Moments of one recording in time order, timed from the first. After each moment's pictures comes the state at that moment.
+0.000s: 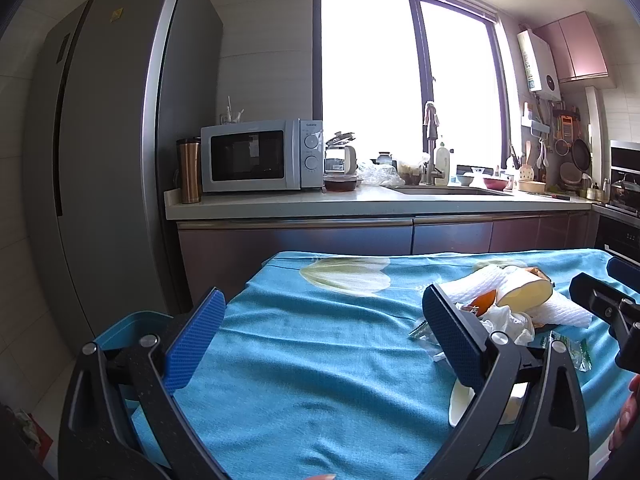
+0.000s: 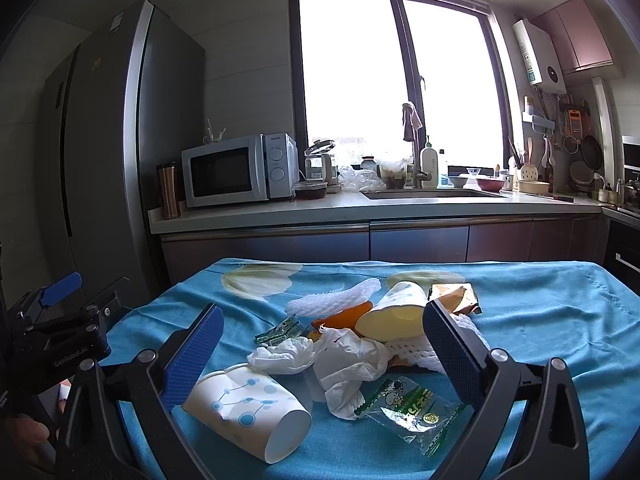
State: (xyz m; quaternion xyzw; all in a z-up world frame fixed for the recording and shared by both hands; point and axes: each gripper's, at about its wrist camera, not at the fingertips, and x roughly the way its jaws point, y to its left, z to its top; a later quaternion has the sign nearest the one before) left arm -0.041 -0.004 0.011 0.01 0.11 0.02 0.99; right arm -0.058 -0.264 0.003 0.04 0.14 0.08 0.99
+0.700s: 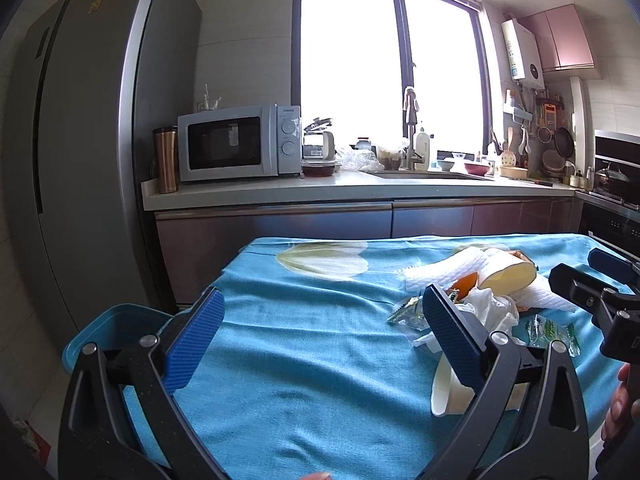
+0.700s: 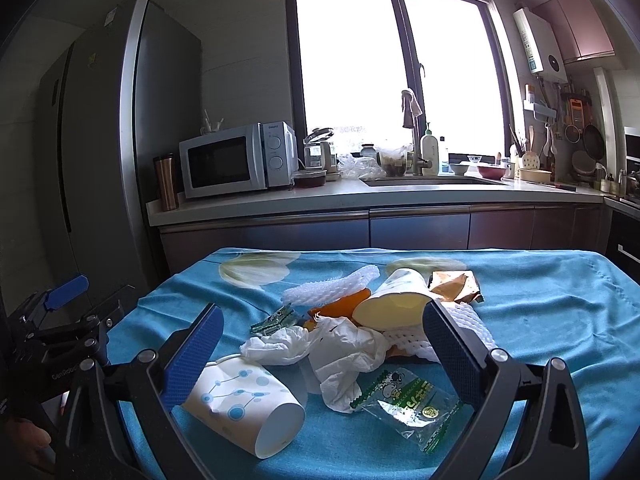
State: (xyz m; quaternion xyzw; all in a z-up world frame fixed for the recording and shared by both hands) left arm -0.031 -0.019 0.000 0.01 0.14 -0.02 0.99; right arm -0.050 -0.270 -0.003 0.04 0.16 0.08 0.98
